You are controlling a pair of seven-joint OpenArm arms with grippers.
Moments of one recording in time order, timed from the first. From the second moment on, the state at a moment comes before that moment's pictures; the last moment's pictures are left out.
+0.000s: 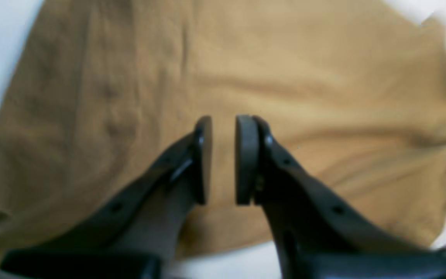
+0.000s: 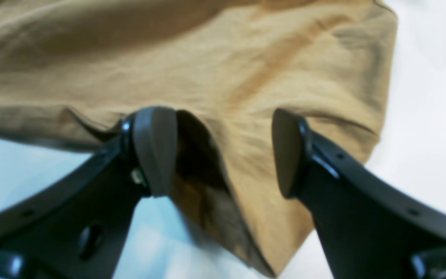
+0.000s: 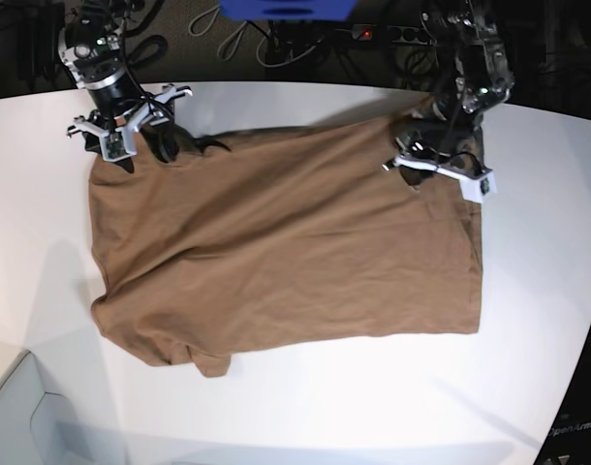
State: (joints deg) left arm 20.7 3.2 -9.8 108.8 -24.3 8.2 48.0; right arm -29.2 -3.9 23.0 103.0 -9.3 35.0 -10.0
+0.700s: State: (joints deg) left arm 23.9 2.3 -32.9 113.2 -20.9 8.2 47.0; right arm -29.1 -3.9 23.2 102.9 -9.3 35.0 -10.0
